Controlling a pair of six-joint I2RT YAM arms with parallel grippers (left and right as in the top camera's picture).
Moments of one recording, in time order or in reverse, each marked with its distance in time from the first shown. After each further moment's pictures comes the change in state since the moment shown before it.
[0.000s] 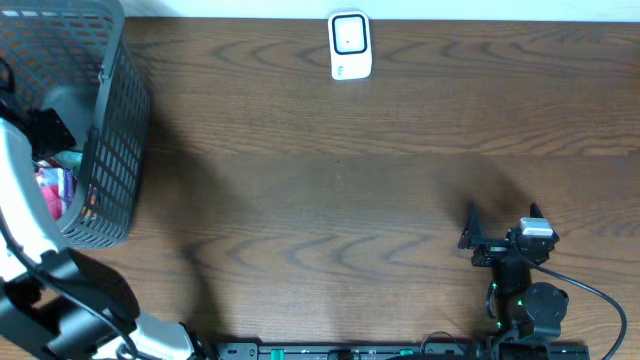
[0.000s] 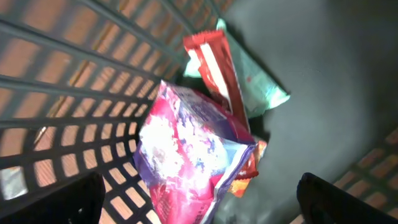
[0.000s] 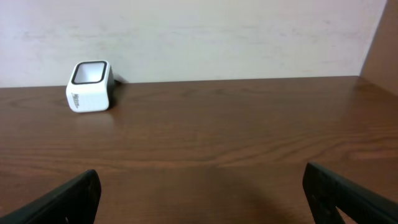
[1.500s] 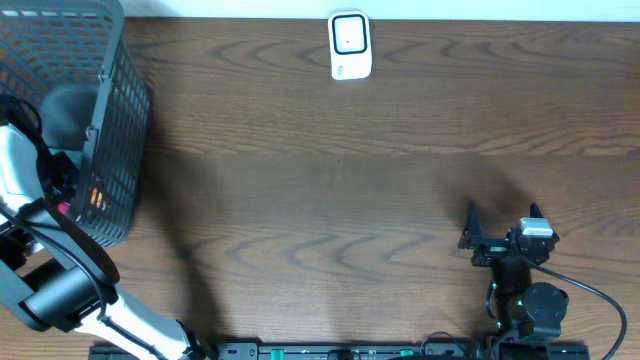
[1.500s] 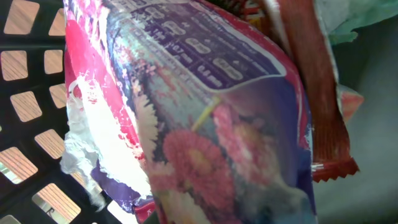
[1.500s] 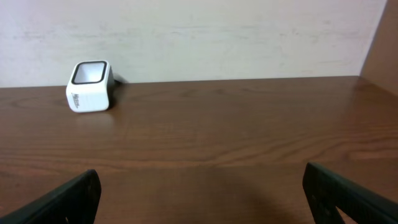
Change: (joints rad) left arm 0.072 0.179 -0.132 -0.019 0.041 -0.081; right arm 0.000 0.000 0.000 0.000 0.000 0.000
